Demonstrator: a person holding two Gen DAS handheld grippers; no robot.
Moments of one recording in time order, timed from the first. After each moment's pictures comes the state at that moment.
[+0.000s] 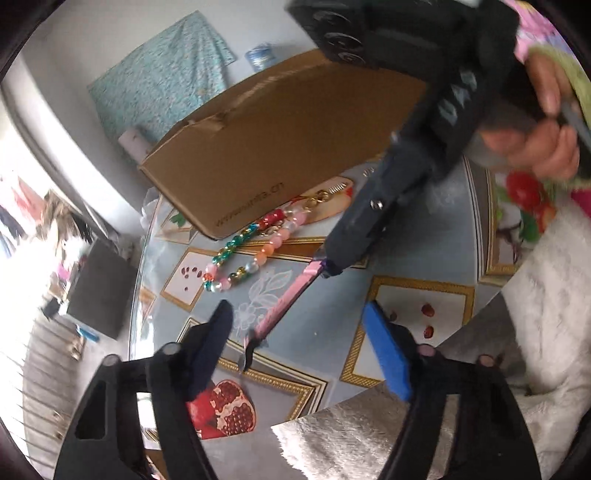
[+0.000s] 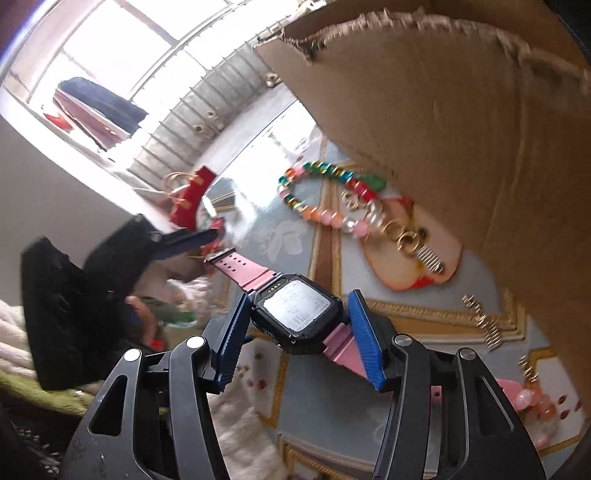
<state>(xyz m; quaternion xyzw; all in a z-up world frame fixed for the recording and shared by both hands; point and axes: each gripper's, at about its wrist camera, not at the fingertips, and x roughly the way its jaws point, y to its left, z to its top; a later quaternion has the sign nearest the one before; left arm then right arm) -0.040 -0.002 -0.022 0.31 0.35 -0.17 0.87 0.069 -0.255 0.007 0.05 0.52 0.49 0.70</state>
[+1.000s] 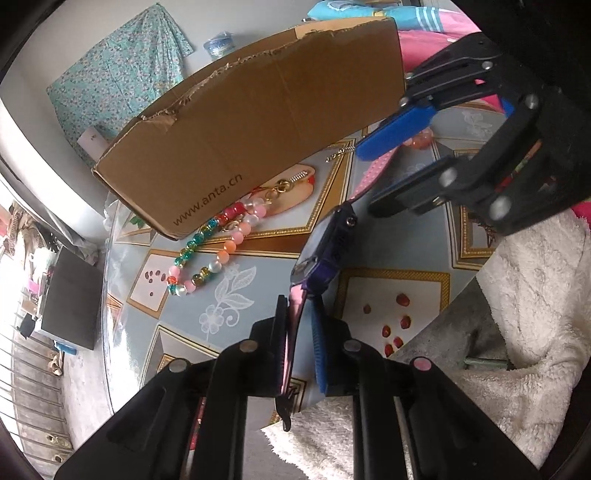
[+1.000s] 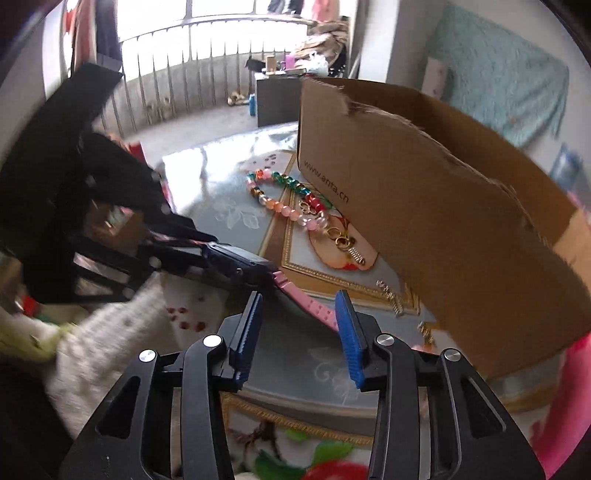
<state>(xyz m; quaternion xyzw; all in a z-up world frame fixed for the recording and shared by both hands) -0.025 -0.007 -0.022 0.31 0.39 -0.24 0.83 -0.015 -0.269 0.024 -0.21 0.33 0.34 0.85</state>
